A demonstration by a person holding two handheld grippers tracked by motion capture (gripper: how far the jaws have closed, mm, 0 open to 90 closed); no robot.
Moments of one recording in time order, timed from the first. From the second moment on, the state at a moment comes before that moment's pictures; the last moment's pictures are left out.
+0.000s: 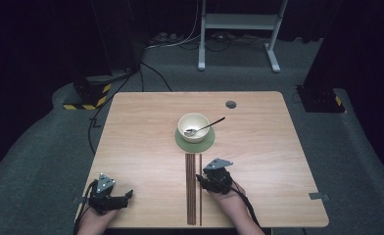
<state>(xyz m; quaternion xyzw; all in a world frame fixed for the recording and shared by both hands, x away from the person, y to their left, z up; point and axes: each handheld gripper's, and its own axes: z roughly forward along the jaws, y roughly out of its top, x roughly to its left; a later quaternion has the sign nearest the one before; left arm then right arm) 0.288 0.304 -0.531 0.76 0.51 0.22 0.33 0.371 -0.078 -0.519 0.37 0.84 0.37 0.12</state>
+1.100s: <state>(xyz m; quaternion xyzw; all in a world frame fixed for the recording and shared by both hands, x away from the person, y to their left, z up) 0.288 0.304 -0.531 0.76 0.51 0.22 0.34 0.387 -0.118 -0.513 0.42 0.82 0.37 0.13</state>
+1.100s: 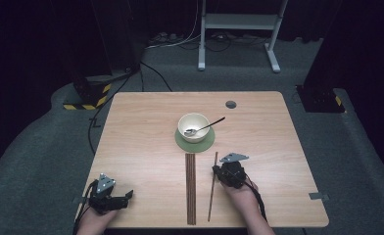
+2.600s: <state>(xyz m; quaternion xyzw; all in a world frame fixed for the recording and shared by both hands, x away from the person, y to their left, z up) 0.288 0.304 -0.530 0.77 0.50 0.21 0.34 0.371 -0.129 -0.511 0.39 0.85 0.31 0.15</state>
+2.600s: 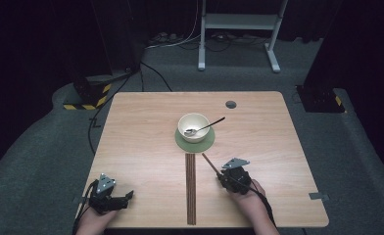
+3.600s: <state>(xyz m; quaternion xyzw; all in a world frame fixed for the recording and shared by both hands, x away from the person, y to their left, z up) 0.287 0.303 -0.531 0.77 0.50 0.22 0.34 0.367 -0.132 -0.502 0.39 0.84 0.33 0.17</state>
